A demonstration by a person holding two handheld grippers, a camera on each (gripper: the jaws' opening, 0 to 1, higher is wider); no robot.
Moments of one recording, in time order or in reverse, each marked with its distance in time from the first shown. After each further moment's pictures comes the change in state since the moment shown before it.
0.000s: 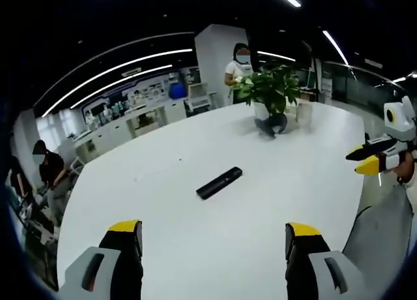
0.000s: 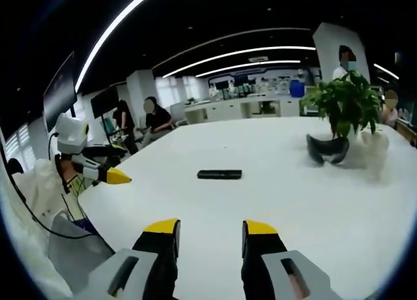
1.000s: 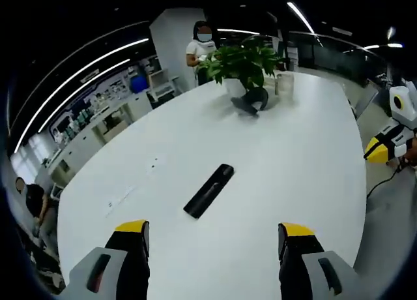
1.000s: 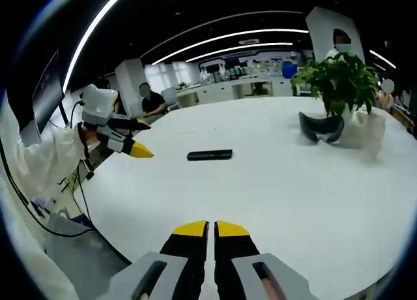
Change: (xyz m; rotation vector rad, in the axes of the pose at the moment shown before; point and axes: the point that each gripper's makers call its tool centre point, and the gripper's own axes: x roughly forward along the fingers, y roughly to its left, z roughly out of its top) left arm 0.093 0.004 0.028 0.222 0.135 -0.170; right arm 0.005 -0.019 -0.025 0.058 0.129 -0.037
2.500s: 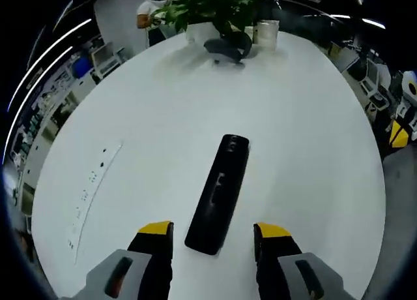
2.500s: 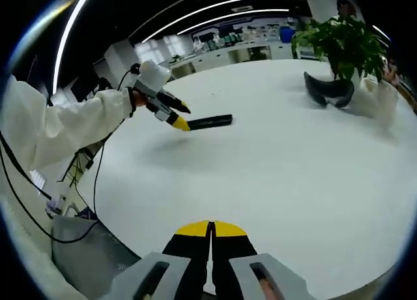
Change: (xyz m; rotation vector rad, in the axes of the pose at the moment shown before) left arm 0.140 0.024 -0.023 0.156 0.272 -0.317; right arm 0.024 -0.003 -0.029 0.090 0.217 0.035
